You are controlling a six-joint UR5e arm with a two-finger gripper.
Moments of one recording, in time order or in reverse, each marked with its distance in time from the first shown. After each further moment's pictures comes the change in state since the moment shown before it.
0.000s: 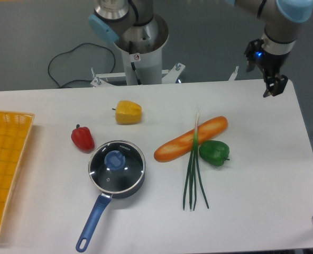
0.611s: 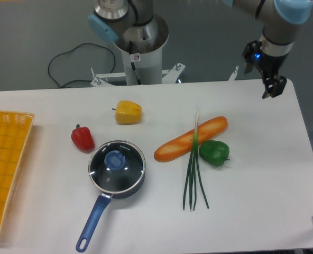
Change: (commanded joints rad) arm -0.046 -0.023 0.002 -0.002 -0.003 -0.176
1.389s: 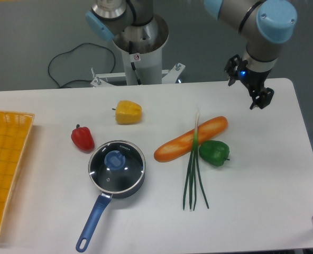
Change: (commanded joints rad) arm -0.086 -0.002 -0.008 0.011 -0.005 -0.204
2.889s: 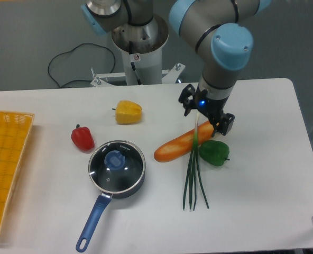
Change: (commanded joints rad) arm -0.212 -0.055 0.055 0.003 -0.133 -0.469
